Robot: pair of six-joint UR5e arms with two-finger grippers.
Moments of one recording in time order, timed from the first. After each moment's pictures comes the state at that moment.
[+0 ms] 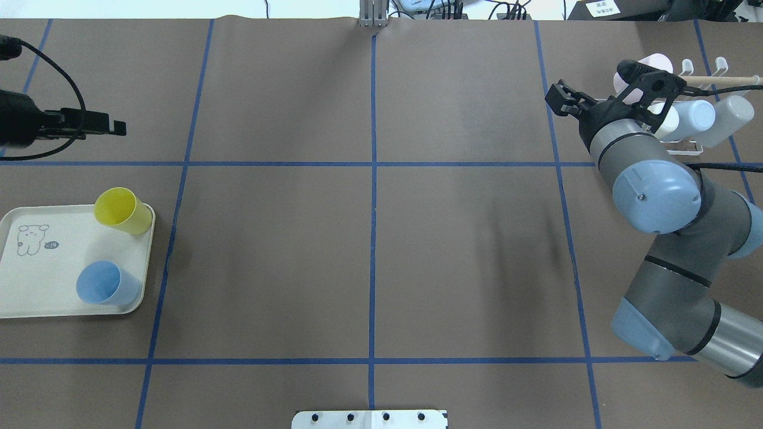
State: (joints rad) left arm -1.03 -1.61 -1.84 -2.36 -2.11 -1.01; right arm 0.64 -1.39 1.87 -1.04 1.02 1.38
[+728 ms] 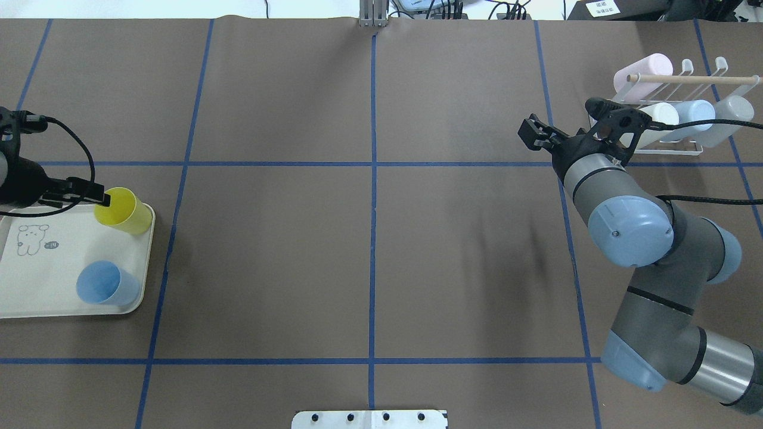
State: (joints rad) left arm -0.92 -1.53 -1.82 -2.12 -2.11 -0.94; right arm 0.55 -1.40 1.88 -1.04 1.00 1.43
